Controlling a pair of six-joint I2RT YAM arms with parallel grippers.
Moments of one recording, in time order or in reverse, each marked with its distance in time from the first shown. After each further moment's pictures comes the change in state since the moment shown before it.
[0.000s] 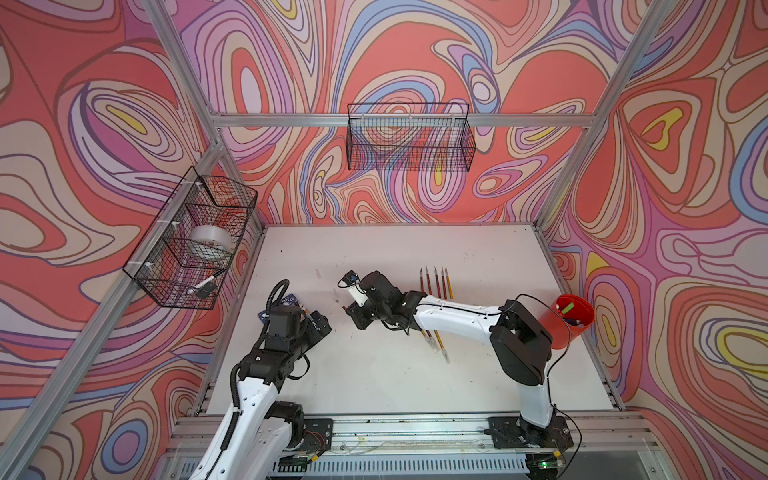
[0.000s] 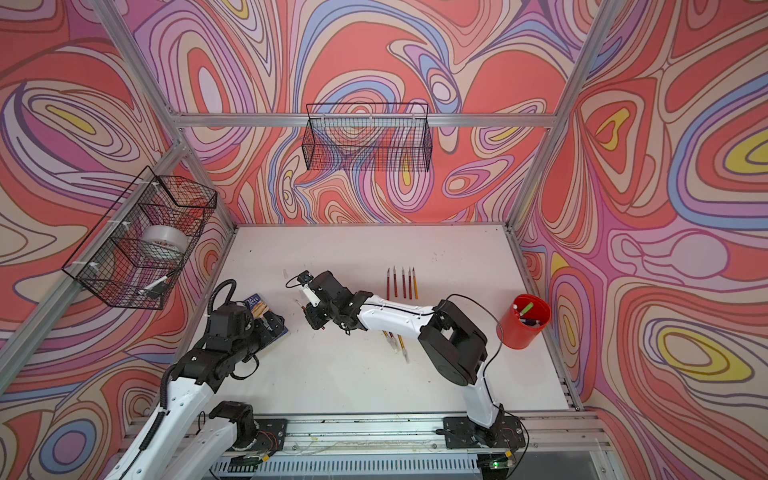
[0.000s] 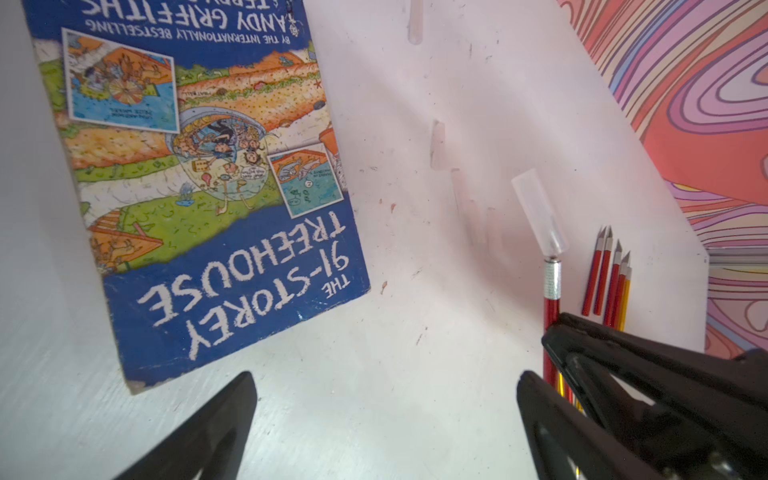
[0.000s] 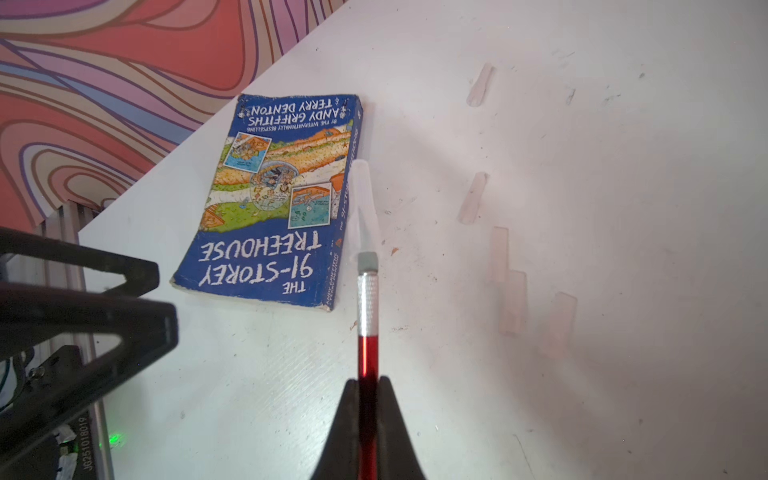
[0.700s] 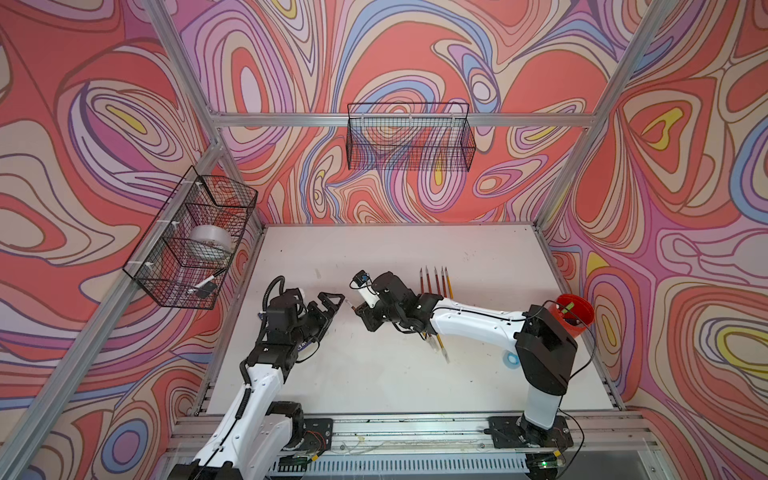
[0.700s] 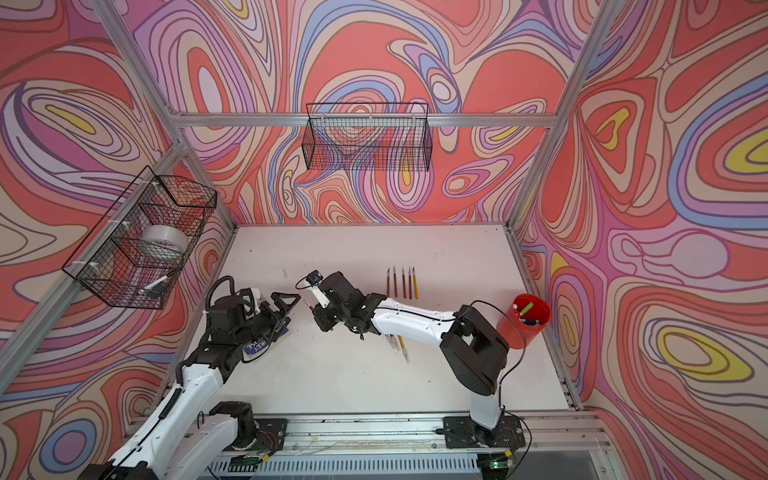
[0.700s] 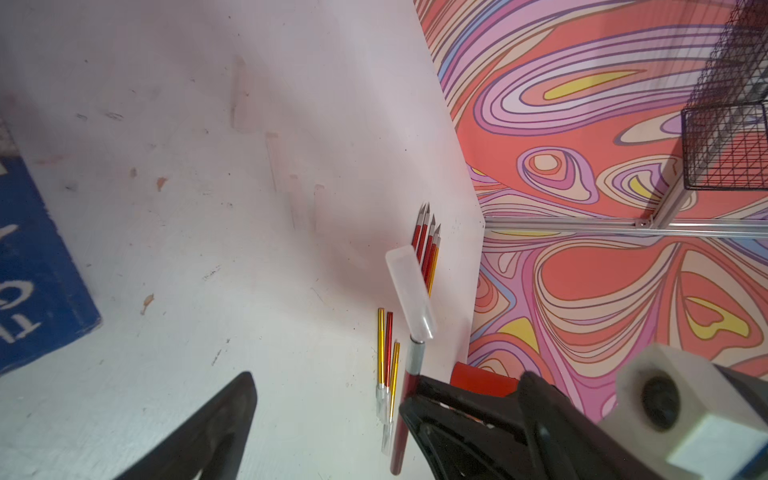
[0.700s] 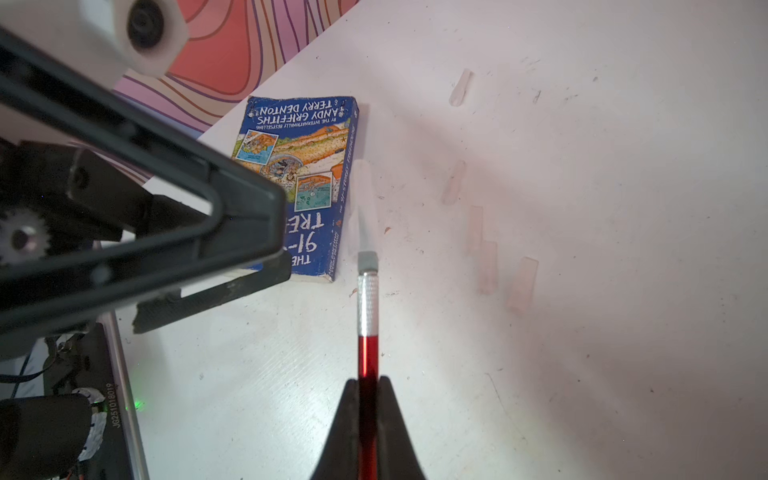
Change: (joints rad) left arm 0.066 0.136 -0.095 0.493 0.451 -0.257; right arm -0.004 -0.122 -0.111 -0.004 0.011 0.004
